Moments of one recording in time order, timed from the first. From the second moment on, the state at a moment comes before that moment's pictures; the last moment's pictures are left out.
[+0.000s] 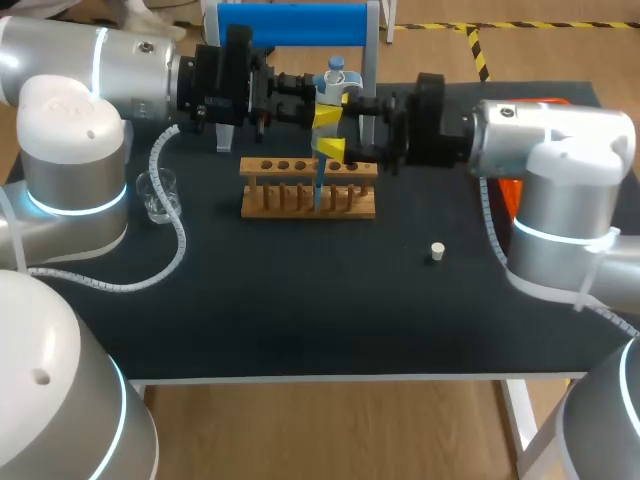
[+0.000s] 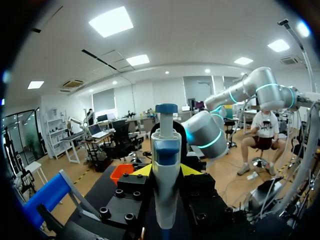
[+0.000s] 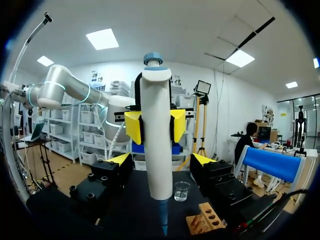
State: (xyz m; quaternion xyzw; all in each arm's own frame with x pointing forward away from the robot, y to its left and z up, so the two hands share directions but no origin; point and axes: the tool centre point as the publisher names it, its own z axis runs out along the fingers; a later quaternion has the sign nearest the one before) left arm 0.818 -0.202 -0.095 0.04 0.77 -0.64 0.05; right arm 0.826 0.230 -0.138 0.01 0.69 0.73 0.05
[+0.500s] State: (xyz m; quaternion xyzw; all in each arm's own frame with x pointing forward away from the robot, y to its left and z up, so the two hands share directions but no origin) left arm 0.818 -0.202 -0.095 0.04 0.77 -0.64 0.05; right arm 0.829 0.238 -0.133 0.01 0.68 0.73 0.06
